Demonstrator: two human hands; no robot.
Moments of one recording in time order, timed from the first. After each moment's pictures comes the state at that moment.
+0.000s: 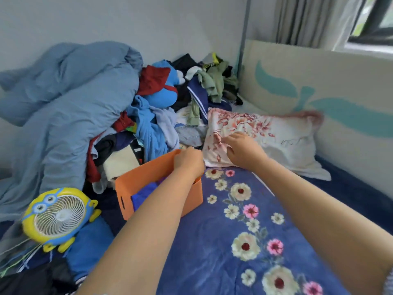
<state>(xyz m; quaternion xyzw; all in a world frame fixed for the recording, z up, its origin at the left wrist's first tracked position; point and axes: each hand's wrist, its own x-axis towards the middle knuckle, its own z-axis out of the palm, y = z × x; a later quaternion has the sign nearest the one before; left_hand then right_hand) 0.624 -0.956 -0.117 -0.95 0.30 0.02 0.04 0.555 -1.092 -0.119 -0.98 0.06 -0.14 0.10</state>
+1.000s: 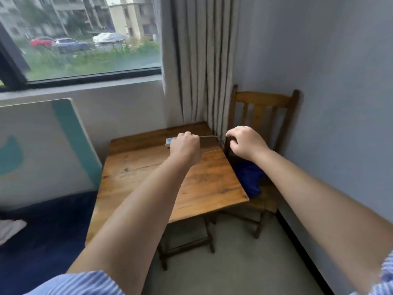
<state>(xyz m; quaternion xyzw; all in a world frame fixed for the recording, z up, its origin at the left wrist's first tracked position) -0.211 -1.248 -0.099 -0.51 0.86 -0.02 -0.05 -0.368 -1.188 -0.095 -0.66 0.73 -0.18 0.03</state>
